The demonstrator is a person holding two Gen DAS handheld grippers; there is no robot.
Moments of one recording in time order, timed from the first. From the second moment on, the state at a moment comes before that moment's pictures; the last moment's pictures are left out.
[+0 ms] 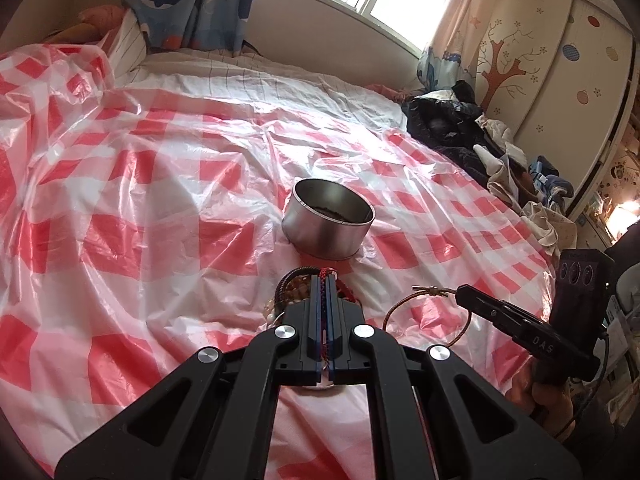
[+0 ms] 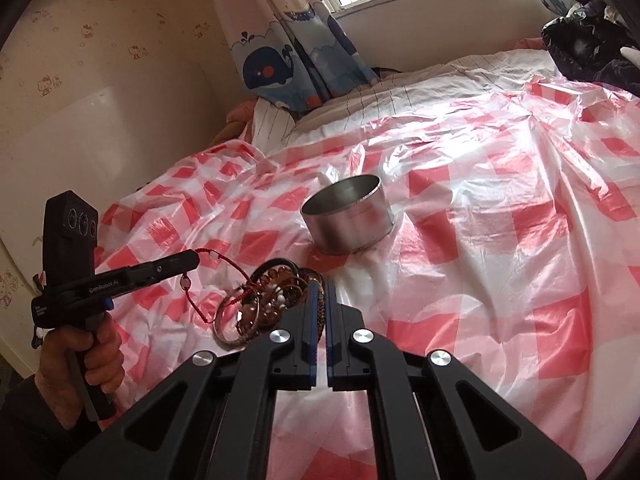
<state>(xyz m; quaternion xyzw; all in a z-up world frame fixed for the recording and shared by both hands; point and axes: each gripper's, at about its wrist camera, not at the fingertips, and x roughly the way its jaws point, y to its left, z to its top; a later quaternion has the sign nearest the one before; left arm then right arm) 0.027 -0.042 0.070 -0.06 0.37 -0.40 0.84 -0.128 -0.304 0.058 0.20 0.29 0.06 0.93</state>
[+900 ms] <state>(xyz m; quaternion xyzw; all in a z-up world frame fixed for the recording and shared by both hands) 0.144 -0.152 0.059 -0.01 0.42 -0.37 0.83 -0.012 -0.340 0.116 0.18 0.24 0.07 0.95</state>
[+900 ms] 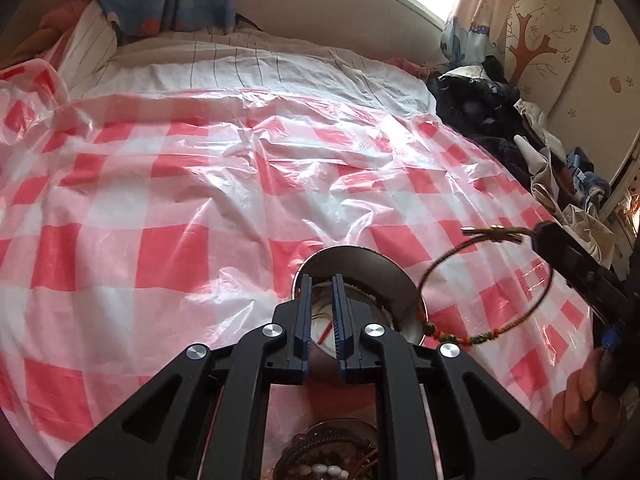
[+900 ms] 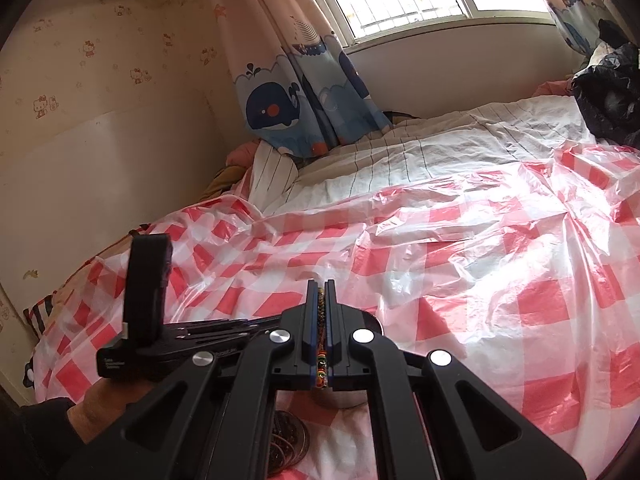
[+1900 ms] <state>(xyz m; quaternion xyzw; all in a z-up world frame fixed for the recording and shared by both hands) 0.018 -0.055 0.039 0.04 0.42 -0.30 0.85 -0.088 -0.294 0.014 0.16 0.38 0.00 0.91</state>
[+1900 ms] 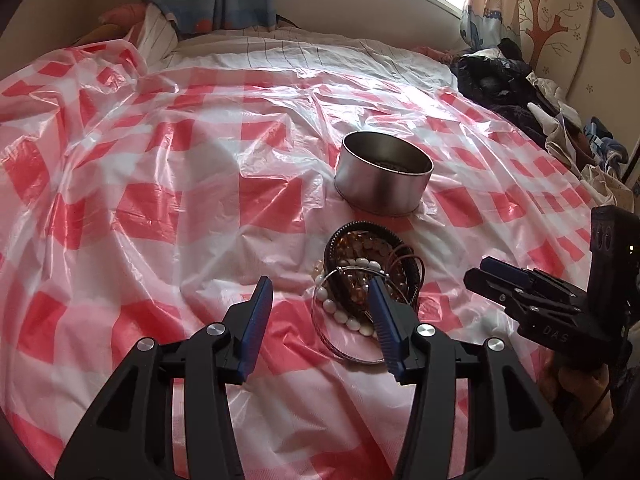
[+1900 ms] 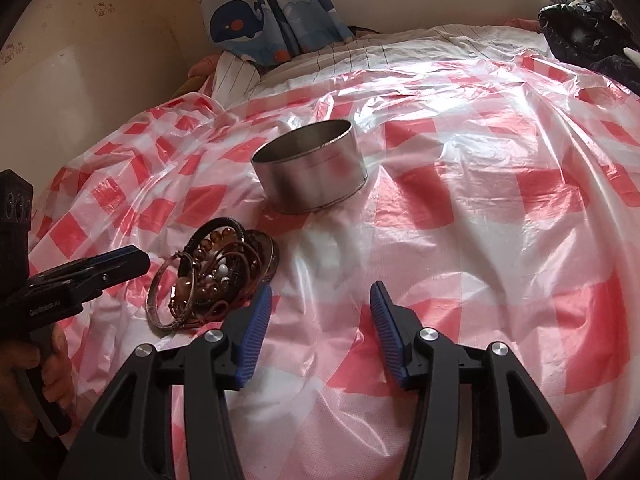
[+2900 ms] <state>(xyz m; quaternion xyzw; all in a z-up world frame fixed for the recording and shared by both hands) 0.037 -0.044 0.049 -0.02 0.43 -0.34 0.84 -0.037 -0.251 0.024 0.09 0.39 0.11 0.91</state>
